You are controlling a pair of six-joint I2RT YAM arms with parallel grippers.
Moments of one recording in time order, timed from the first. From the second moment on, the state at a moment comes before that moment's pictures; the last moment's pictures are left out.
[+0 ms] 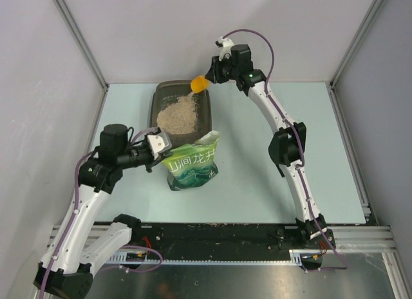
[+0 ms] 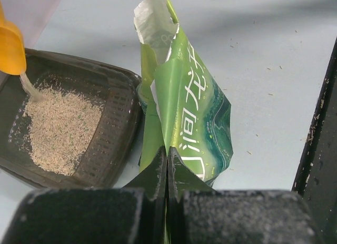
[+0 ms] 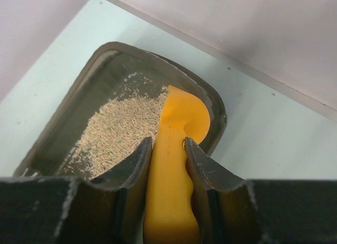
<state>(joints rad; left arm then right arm) -0.28 0.82 0.98 -0.72 0.69 0.63 0.41 2.53 2.63 -0.43 -0.38 0.18</state>
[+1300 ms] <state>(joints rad) -0.28 0.94 1.00 -0.66 0.82 0.61 -0.23 1.86 1.37 -0.49 -0.93 0.39</state>
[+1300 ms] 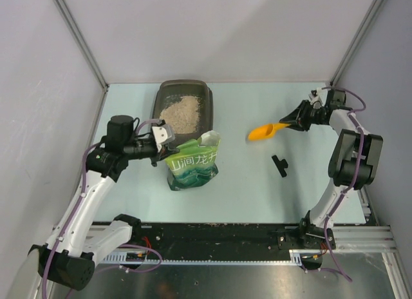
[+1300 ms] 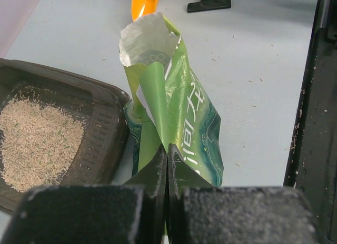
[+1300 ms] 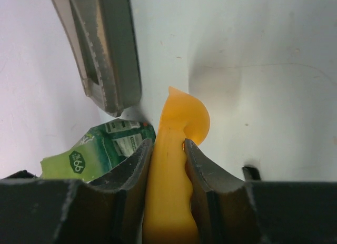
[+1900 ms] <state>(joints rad) -0.30 0.95 1.01 -0.66 0.83 0.60 -0.52 1.94 1.36 -0.61 -0.65 0.24</state>
